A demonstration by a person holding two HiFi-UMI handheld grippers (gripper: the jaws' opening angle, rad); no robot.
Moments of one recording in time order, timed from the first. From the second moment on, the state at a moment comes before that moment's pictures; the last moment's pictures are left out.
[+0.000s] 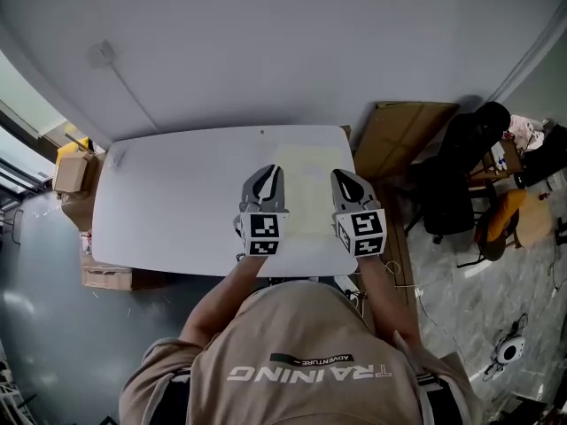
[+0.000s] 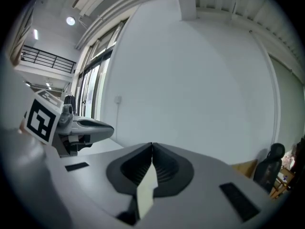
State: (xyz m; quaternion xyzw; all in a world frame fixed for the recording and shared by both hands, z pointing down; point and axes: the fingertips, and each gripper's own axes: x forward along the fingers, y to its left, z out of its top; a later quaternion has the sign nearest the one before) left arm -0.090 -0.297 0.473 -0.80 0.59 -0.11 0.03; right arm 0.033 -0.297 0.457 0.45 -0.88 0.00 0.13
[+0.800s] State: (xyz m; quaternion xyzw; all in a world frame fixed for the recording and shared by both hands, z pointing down) left arm -0.102 -0.306 0.375 -0.77 0.63 -0.03 0.08; right arm 0.017 -0.315 0.361 0.47 -0.88 -0.05 -0.01
